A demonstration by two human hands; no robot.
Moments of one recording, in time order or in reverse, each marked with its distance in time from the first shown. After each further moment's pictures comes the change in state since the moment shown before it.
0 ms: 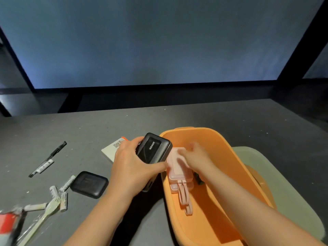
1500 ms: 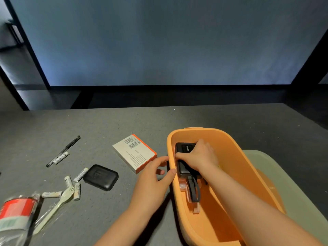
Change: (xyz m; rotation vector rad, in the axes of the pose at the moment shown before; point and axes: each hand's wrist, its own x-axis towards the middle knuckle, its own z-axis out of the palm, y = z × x) left_hand -0.037 -0.023 0.030 -0.233 -0.159 -0.151; right_hand 0.000 -0.012 0.008 -0.348 0.101 -0.068
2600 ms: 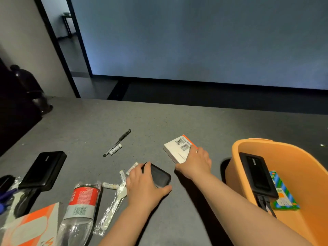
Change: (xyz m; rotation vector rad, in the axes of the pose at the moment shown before) left_hand 0.031 -0.126 -0.119 0.738 0.316 -0.229; right_hand -0.003 -0.125 0.136 -0.142 -0.162 -0.184
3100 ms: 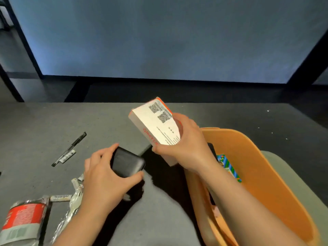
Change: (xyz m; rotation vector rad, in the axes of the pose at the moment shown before) left_hand -0.020 0.054 -0.065 -0.377 0.072 0.159; right_hand -0.070 0.035 -0.126 0.392 0.277 -0.329
